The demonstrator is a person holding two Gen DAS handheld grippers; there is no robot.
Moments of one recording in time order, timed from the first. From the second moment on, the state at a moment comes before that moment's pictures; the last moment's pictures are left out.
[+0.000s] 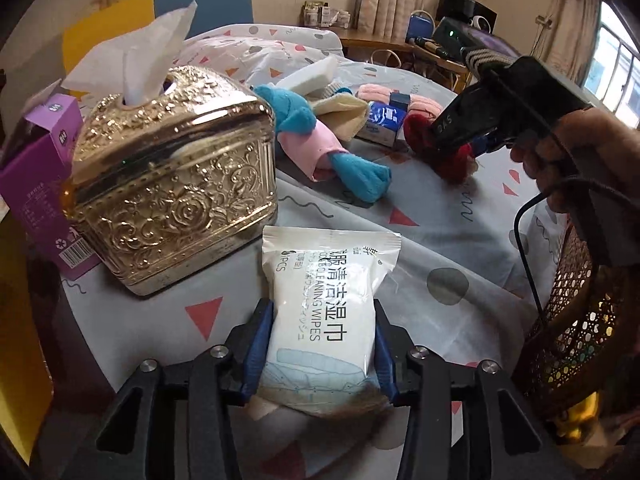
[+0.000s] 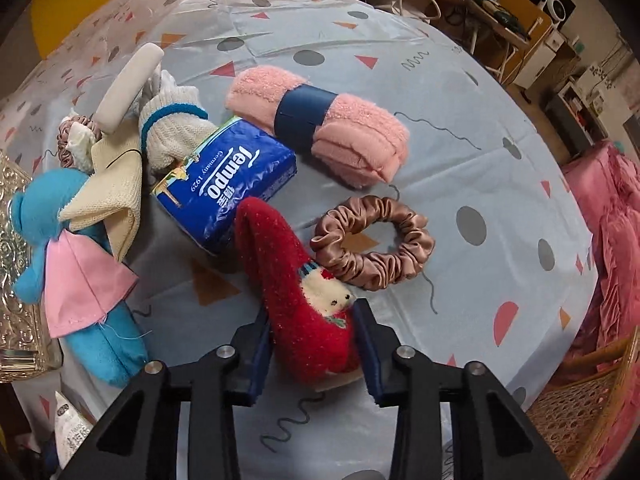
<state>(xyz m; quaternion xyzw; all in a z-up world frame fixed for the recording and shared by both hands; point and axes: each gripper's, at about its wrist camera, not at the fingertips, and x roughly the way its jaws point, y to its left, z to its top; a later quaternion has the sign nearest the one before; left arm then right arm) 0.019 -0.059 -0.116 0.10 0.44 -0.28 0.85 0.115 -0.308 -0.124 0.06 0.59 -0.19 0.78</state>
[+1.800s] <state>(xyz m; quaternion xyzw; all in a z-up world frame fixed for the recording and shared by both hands) 0.090 0.191 -0.058 -0.15 0.40 0.08 0.90 0.117 -0.287 -0.122 0.01 0.57 -0.17 0.80</state>
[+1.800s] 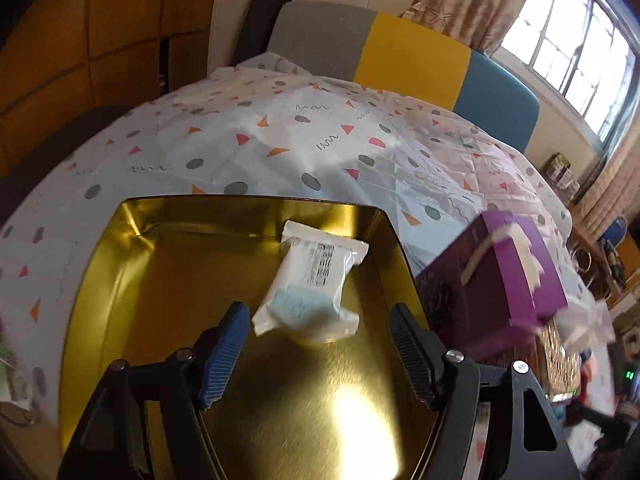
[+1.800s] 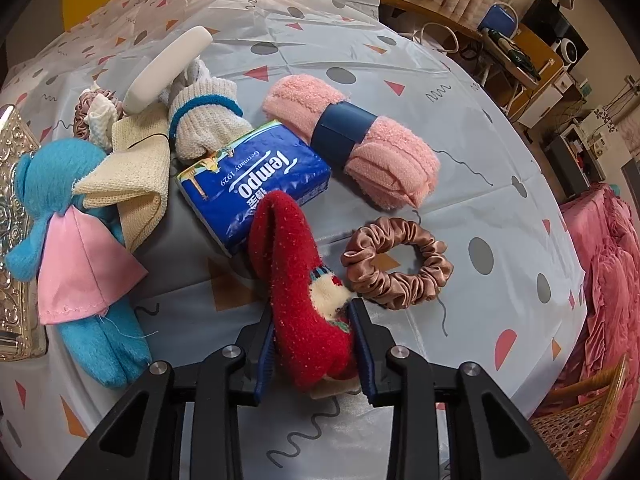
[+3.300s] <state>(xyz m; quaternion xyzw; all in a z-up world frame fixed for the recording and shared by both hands) -0.016 0.239 -0.039 -0.13 0.34 0.16 0.92 0.098 0.025 0.008 0.02 0.45 0.32 0.83</state>
